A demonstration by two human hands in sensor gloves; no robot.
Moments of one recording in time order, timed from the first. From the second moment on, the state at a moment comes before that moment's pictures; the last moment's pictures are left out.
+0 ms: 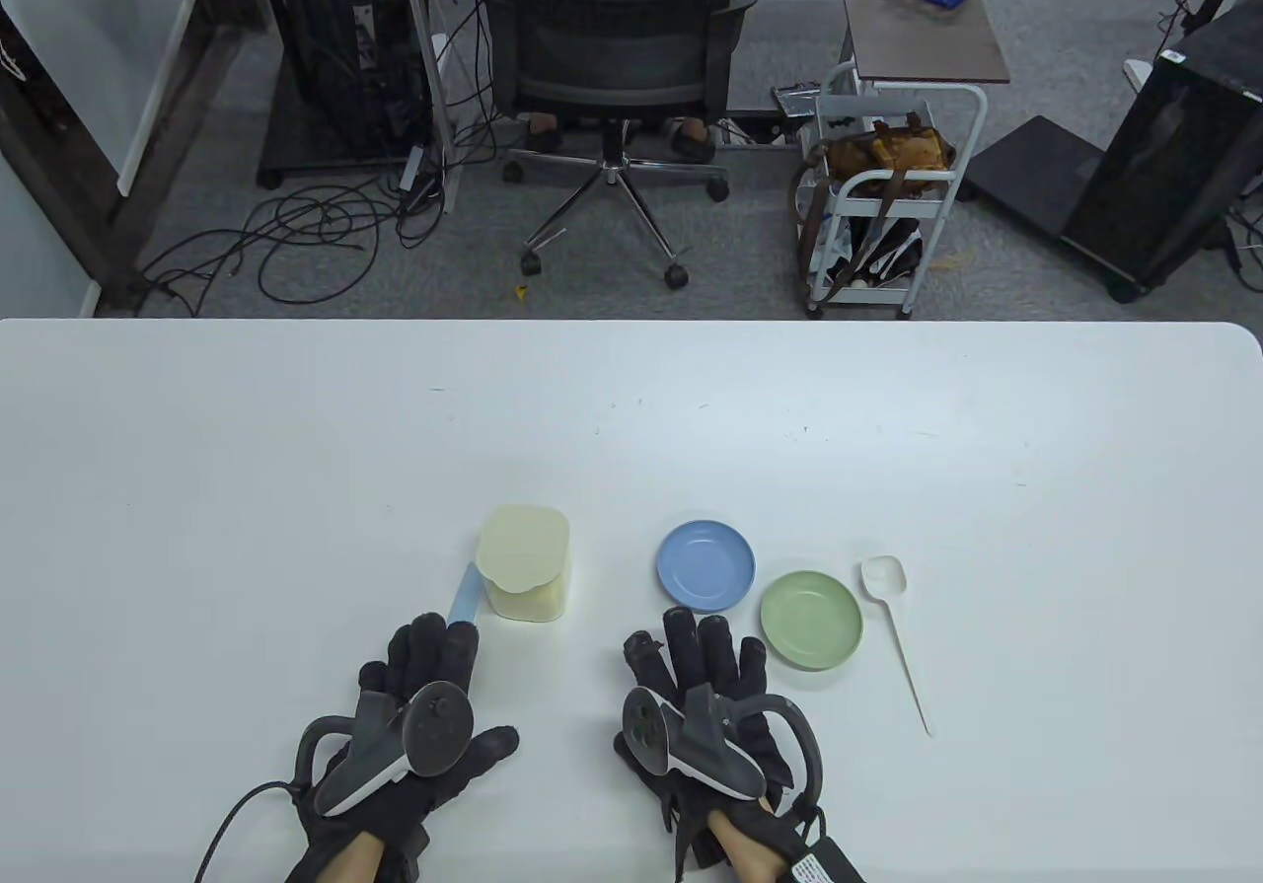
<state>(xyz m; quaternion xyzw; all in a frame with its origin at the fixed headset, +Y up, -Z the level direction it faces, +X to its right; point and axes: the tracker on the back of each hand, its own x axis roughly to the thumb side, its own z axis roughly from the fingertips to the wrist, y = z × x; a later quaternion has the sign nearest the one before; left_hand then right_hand) -0.223 -0.765 -0.218 -0.13 -0.09 0.05 0.99 0.035 -0.773 -0.226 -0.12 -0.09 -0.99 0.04</state>
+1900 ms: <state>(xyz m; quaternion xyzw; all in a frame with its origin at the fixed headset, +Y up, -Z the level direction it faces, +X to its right) -0.142 -0.717 -0.225 -0.13 -0.21 0.02 0.97 0.050 -0.759 -0.224 -0.09 -0.05 -1.00 -0.01</state>
